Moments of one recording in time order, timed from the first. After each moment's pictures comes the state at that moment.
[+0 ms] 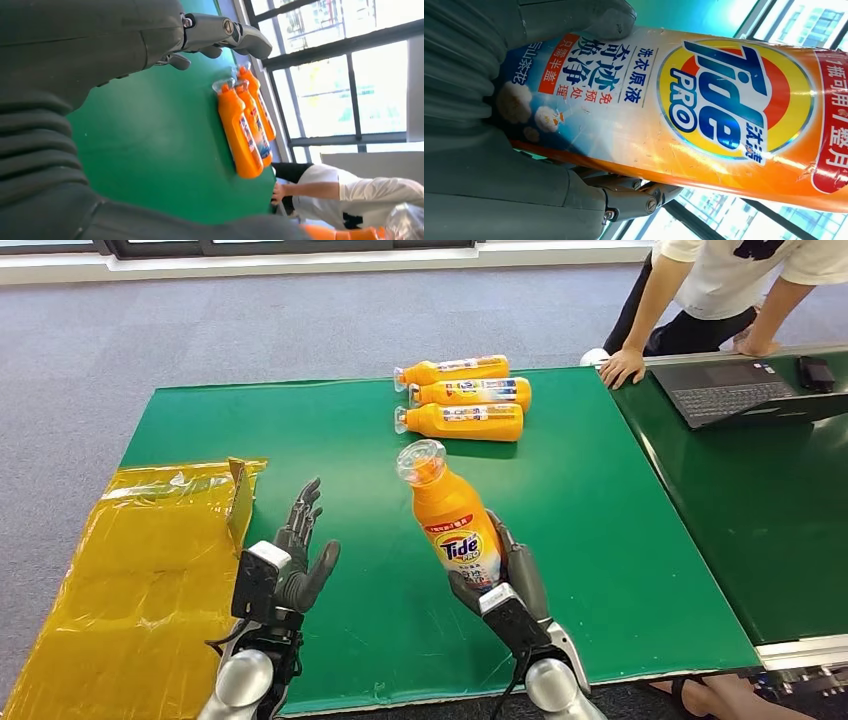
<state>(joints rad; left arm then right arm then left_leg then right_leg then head) -0.14 -0.13 -0.36 -1.32 -0.08 0.04 -0.27 -0.05 0.04 0.28 -1.37 0.31 -0.22 -0.48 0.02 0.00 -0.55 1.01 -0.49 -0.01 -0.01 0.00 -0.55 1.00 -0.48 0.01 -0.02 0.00</state>
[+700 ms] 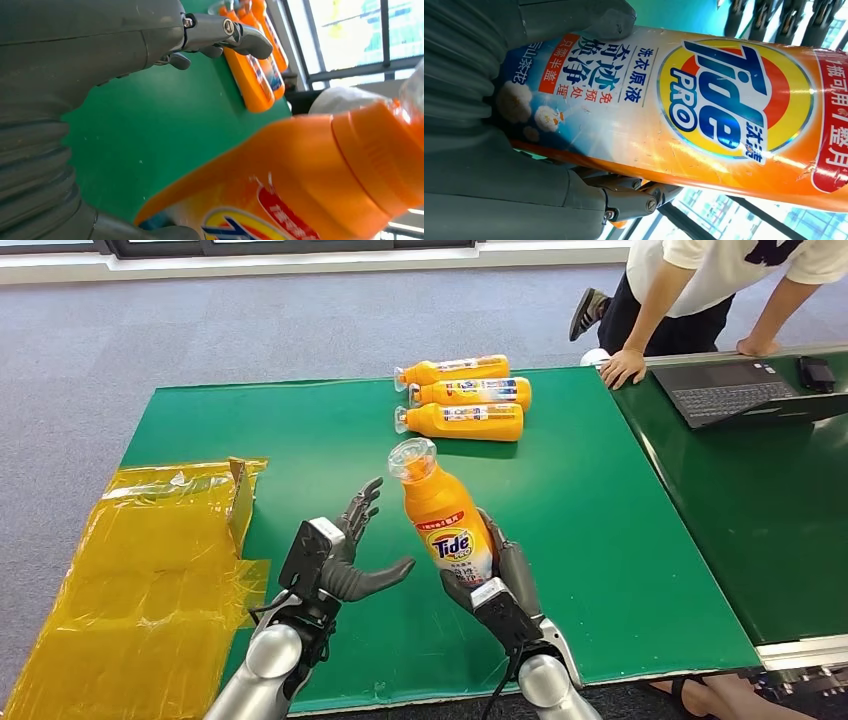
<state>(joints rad) -0.28 -0.16 -0.46 -1.17 0.00 -0.11 -0.17 -0.07 0.07 0.28 -1.33 0.32 -0.20 -0.47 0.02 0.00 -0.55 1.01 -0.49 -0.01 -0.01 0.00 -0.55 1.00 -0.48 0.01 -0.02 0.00</state>
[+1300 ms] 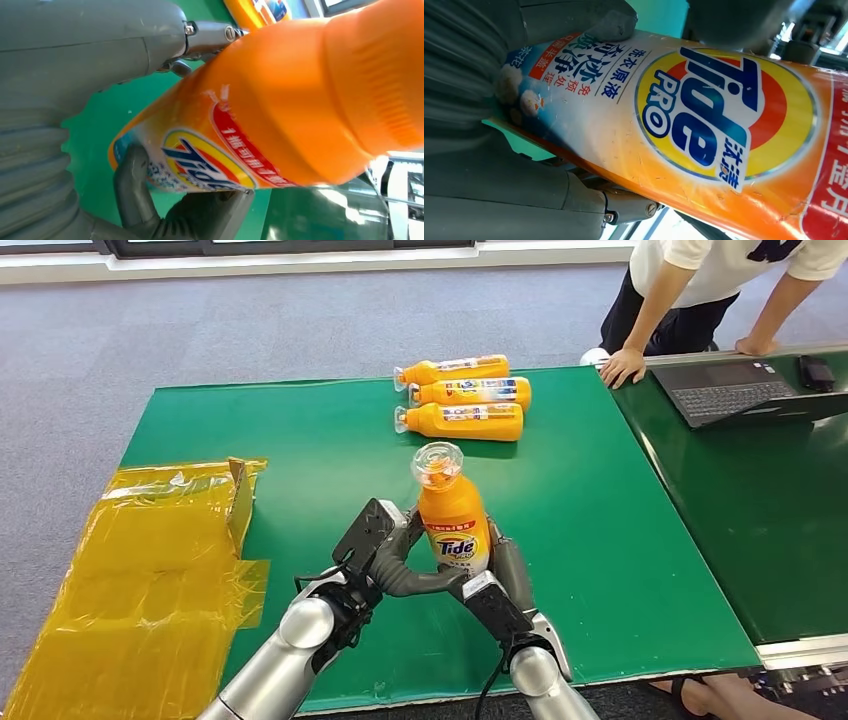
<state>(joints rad) -0.43 -0.20 -0.60 -1.02 0.12 -0.26 -0.08 -0.12 0.09 0.28 -1.23 0.34 -0.22 -0.49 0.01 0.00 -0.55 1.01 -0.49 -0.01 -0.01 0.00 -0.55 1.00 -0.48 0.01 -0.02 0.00</state>
